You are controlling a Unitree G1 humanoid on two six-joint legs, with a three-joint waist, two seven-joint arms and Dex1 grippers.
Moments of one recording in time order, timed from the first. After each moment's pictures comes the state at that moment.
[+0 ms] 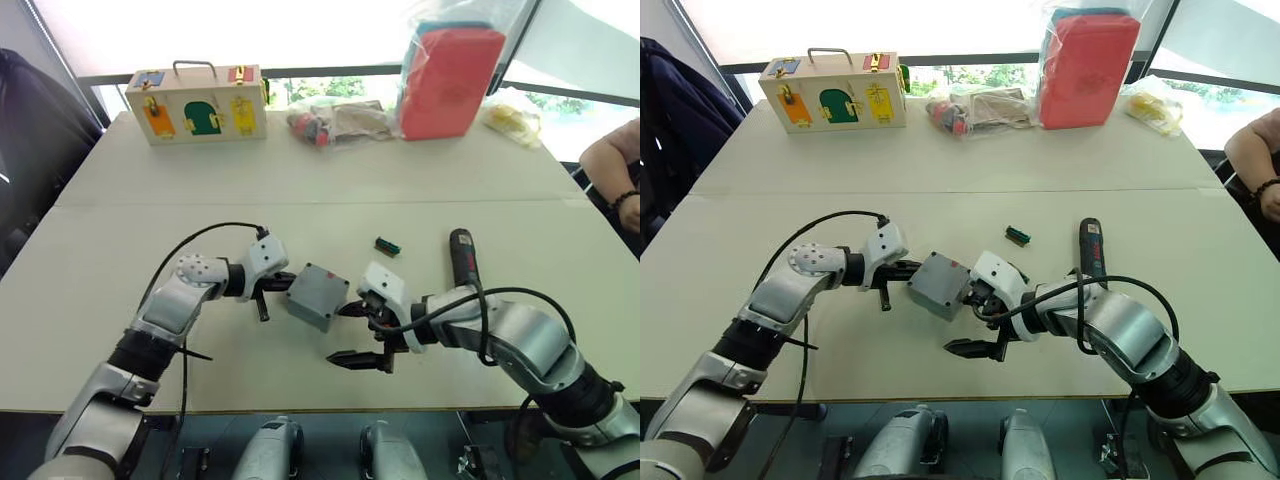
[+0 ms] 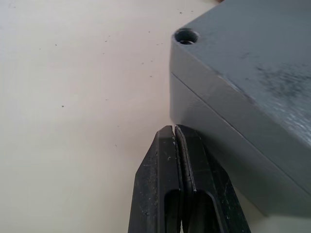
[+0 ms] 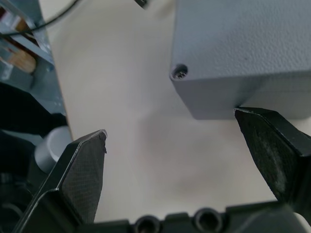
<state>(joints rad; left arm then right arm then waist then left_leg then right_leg) -0.60 0.54 -0.31 0.22 -0.11 0.30 -1.00 -0.47 -0.69 0.35 -0.56 0.60 1.10 0.73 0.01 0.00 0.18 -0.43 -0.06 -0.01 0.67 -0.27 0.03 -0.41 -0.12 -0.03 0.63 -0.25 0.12</state>
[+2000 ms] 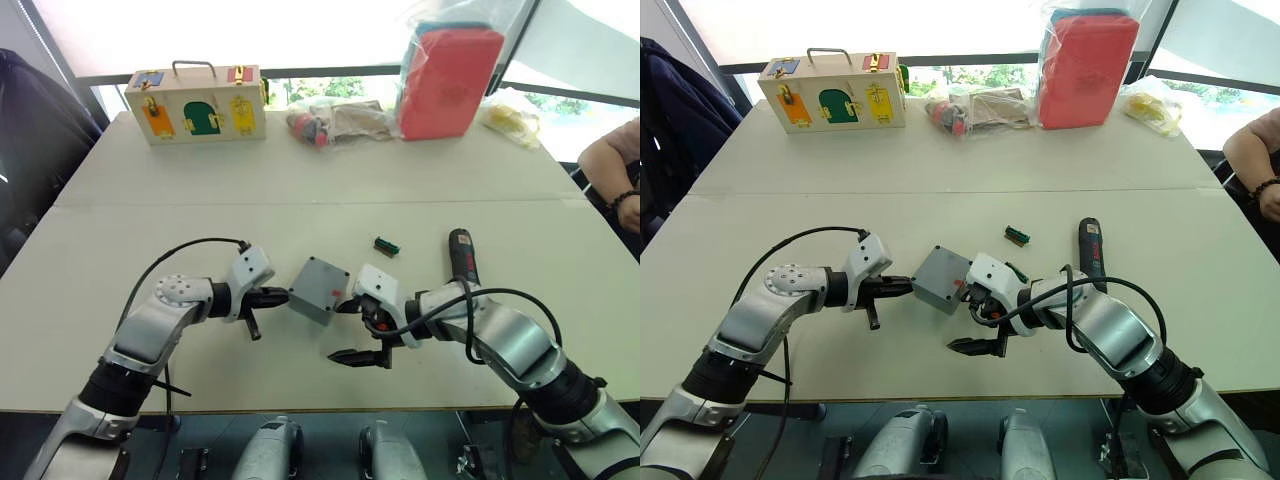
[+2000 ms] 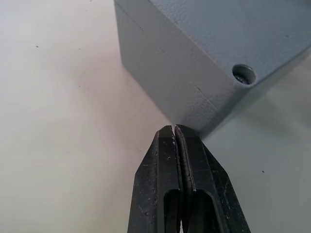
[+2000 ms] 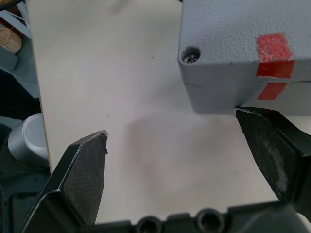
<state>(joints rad) -0.37 0.63 -0.20 -0.14 -0.26 0.60 -0.96 -0.48 -0.68 0.43 -0.43 0.35 0.93 0.86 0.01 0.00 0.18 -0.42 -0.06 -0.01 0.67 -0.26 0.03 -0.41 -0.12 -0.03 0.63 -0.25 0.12</state>
